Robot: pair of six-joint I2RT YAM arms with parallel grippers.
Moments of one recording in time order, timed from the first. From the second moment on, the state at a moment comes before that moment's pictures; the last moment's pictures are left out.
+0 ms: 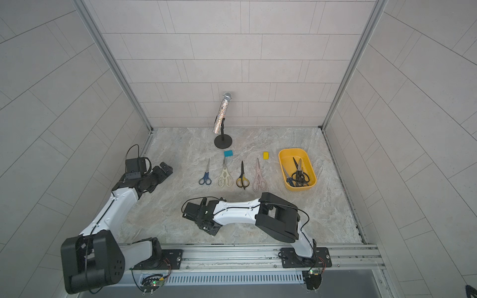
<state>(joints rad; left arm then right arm) 0.20 1.18 0.74 -0.40 0.23 -0.59 1.25 2.02 1.40 -0.64 0.07 1.82</state>
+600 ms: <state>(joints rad) 0.21 1.18 0.73 -0.40 0.23 -0.59 1.17 2.14 1.59 -0.74 0.03 1.45</state>
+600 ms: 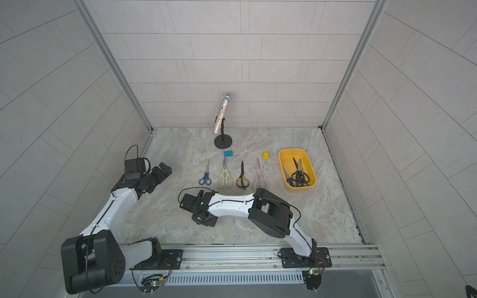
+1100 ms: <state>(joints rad) 0.23 1.16 0.73 -0.40 0.23 -0.59 1.13 2.34 1.93 -0.88 0.00 0.86</state>
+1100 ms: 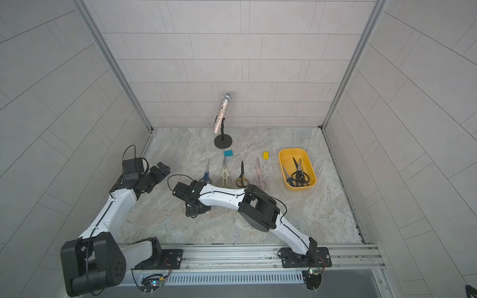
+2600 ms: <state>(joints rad) 0.30 1.20 0.73 -0.40 0.27 -0.60 0.99 2.29 1.92 -0.72 -0.15 0.63</state>
